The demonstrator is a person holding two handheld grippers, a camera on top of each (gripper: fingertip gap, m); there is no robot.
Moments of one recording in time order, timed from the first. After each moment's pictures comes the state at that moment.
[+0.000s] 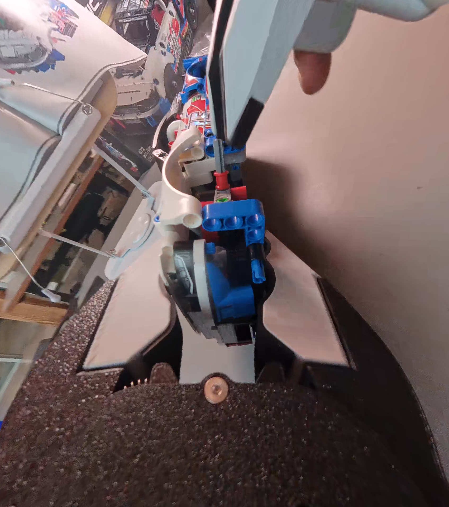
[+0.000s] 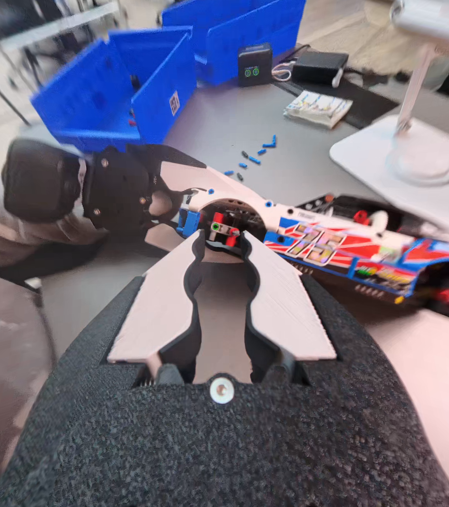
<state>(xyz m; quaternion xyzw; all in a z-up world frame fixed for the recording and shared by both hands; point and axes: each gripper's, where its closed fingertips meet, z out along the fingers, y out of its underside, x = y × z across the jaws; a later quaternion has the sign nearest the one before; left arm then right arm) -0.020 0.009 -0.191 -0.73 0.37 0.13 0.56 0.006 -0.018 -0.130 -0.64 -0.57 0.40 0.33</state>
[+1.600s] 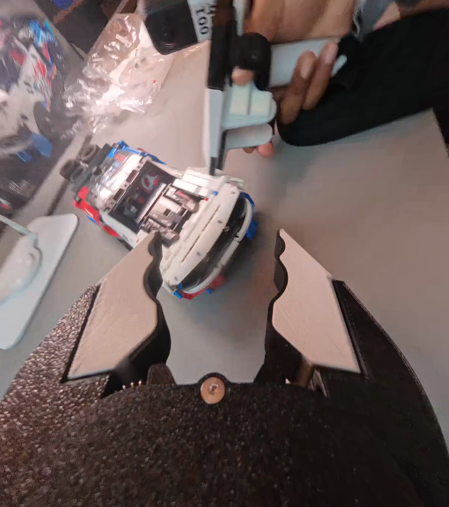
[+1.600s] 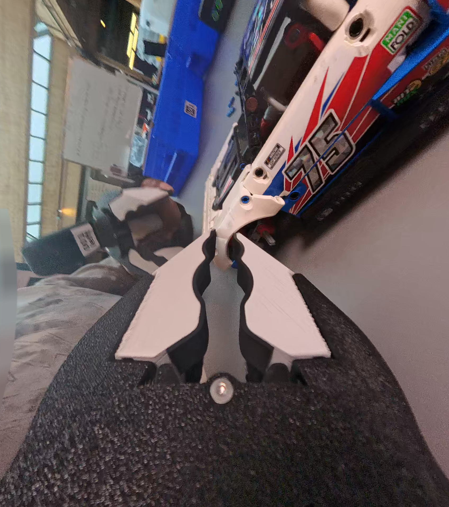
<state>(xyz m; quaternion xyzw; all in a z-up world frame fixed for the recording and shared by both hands) 0.053 -0.078 -0.196 -0.72 0.47 -0.04 0.51 0.090 -0.020 -0.206 -0.75 -0.27 0.61 0.03</state>
